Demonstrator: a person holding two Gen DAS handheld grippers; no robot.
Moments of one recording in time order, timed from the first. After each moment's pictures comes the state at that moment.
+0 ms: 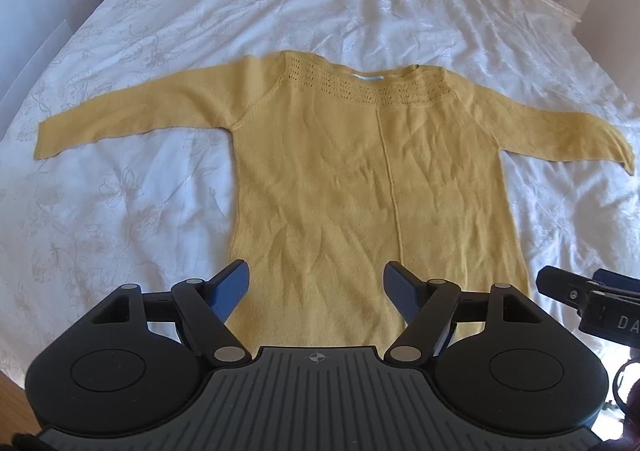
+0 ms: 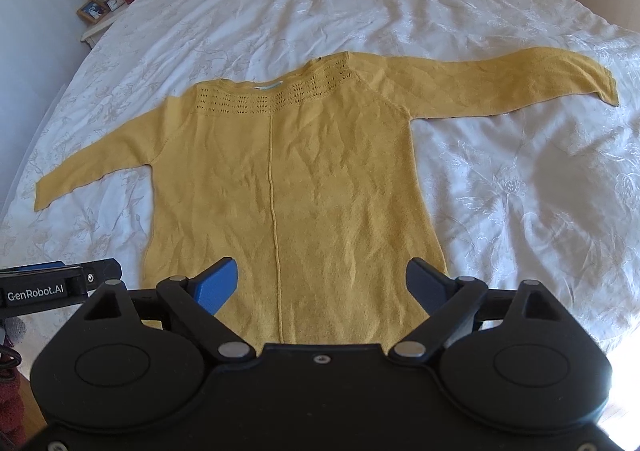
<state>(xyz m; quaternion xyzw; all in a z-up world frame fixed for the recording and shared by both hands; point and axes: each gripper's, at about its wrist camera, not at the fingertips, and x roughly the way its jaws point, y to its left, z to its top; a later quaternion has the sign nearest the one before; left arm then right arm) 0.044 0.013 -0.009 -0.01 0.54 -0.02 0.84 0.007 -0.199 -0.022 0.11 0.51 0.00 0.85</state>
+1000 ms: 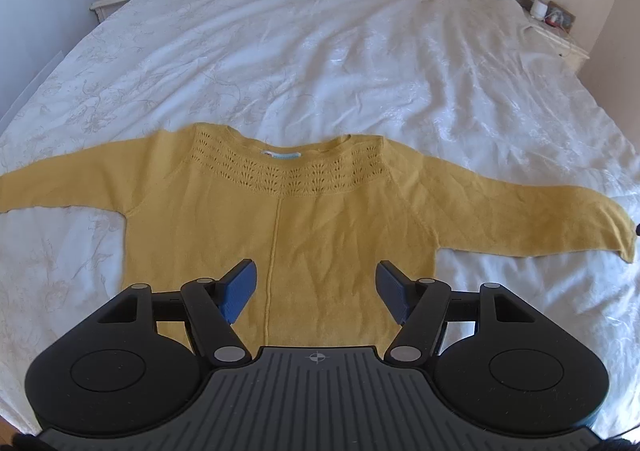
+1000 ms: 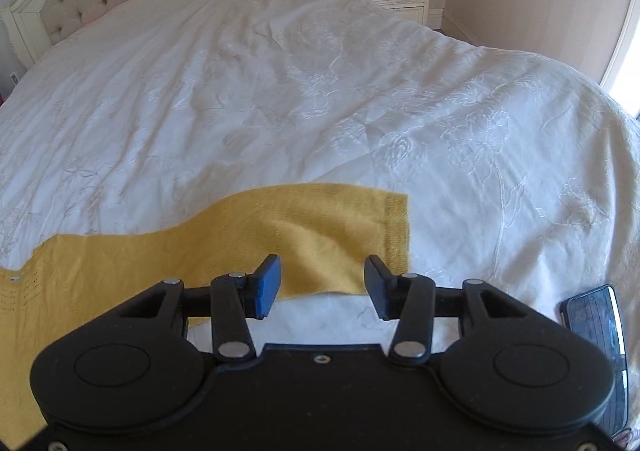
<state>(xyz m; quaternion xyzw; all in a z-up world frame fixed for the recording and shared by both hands) 0.140 -0.138 -0.017 -0.02 0.50 0.02 0.87 0.163 -0.613 -0.074 0.13 0.45 -0.16 0.87</state>
